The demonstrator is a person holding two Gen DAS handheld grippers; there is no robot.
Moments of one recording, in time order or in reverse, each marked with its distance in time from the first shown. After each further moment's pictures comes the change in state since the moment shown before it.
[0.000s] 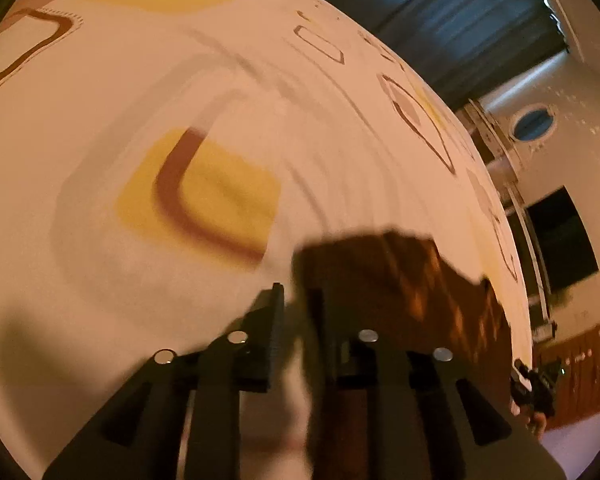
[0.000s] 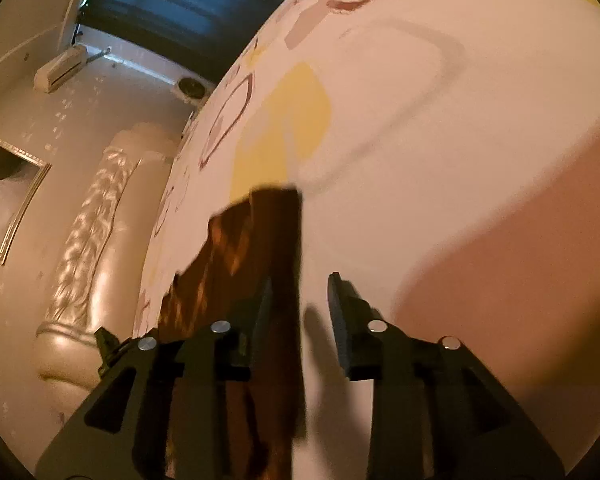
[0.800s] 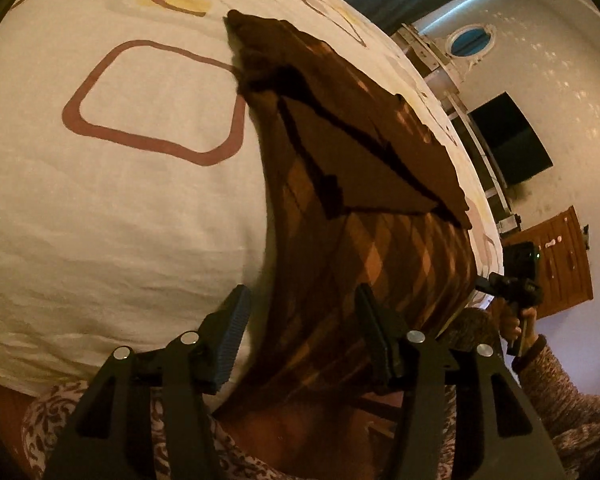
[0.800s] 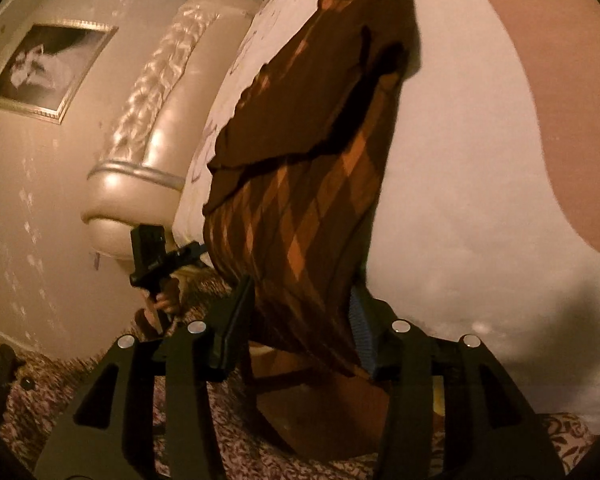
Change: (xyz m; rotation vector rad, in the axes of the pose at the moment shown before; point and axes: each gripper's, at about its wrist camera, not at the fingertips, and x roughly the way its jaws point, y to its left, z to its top) left arm -0.059 -0.025 -0.177 0.184 0.197 -0.158; right arm -0.030 0.025 -0.148 -0.227 0.470 0.208
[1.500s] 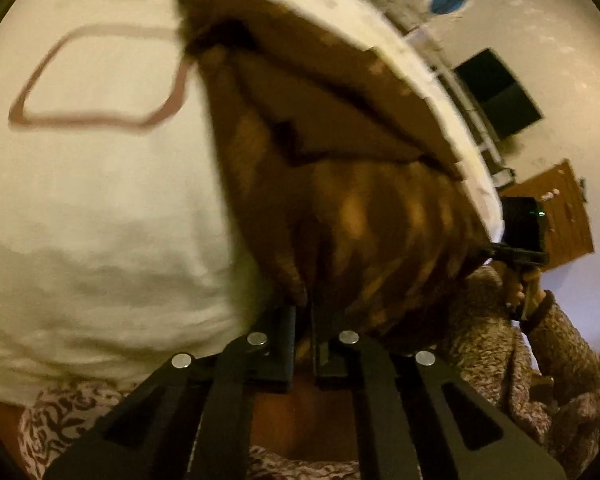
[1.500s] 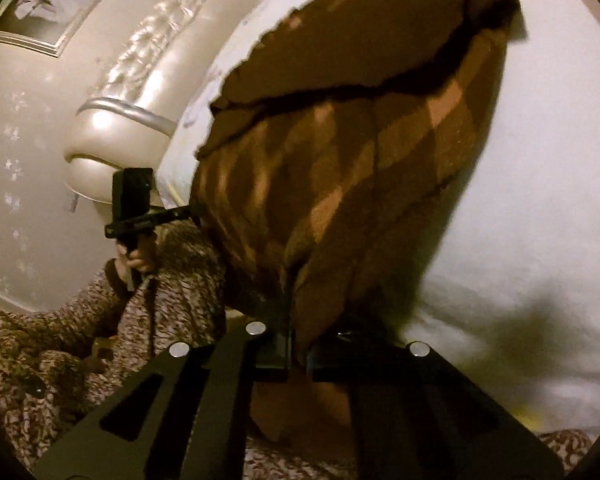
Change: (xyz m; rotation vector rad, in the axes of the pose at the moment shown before) left arm 0.016 -0.023 -0.010 0.121 0.088 -0.044; right arm 0.050 0.042 -0.005 -0.153 0.107 -0.058
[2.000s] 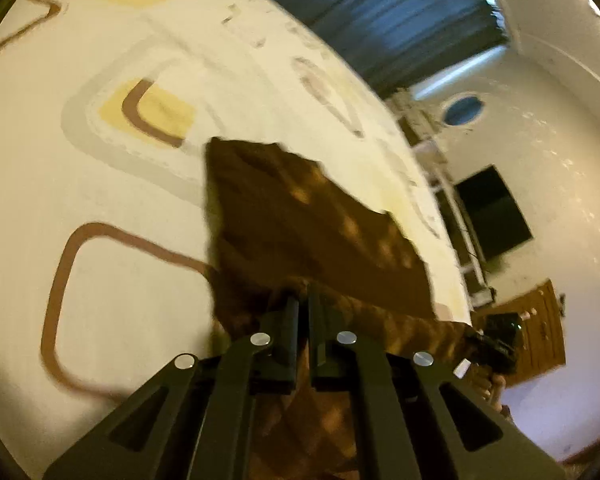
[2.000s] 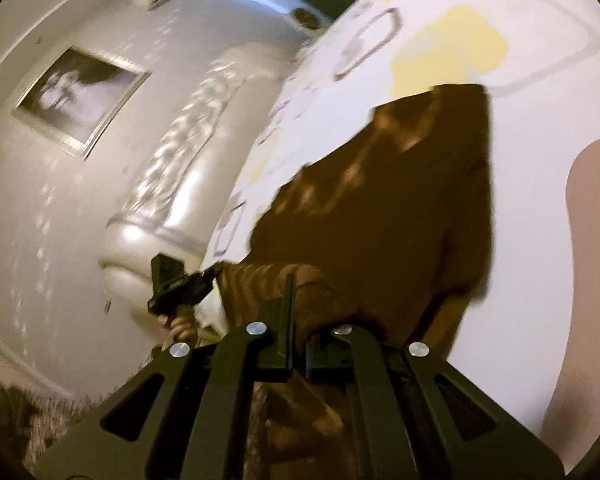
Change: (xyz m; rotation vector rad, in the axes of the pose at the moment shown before) left arm -0.021 0.054 0.125 -0.250 -0.292 -0.041; right arm -0.062 -0.040 0.101 0.125 -0.369 0.090
